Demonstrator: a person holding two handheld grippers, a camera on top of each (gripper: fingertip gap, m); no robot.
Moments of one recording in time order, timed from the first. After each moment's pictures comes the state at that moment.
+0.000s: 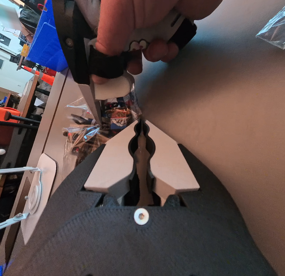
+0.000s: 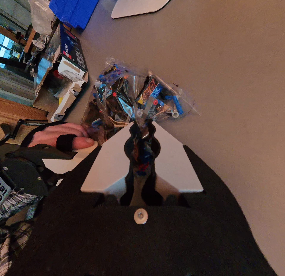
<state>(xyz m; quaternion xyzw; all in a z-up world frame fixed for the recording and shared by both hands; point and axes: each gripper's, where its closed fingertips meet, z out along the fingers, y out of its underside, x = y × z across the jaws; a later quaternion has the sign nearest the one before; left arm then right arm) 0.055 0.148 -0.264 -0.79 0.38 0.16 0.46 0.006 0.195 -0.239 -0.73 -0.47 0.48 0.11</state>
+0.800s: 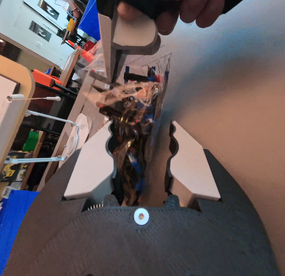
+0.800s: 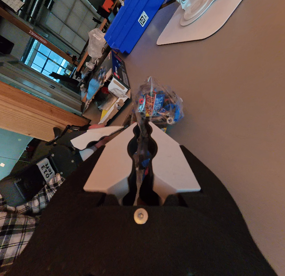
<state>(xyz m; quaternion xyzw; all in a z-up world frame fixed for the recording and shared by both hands) -0.001 0.104 -0.233 -0.79 0.28 0.26 0.47 -0.009 0.161 -0.184 -0.67 -0.45 0.58 0.10</state>
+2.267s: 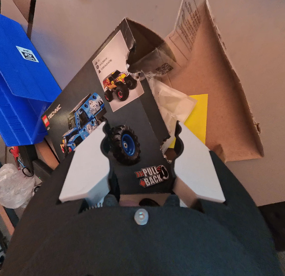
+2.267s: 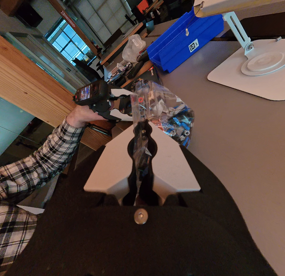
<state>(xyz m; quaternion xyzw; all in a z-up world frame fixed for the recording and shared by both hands) -0.238 -0.085 -0.205 -0.95 0.07 0.25 0.15 -0.049 0.091 -0.080 -0.58 -0.52 0.62 0.13</state>
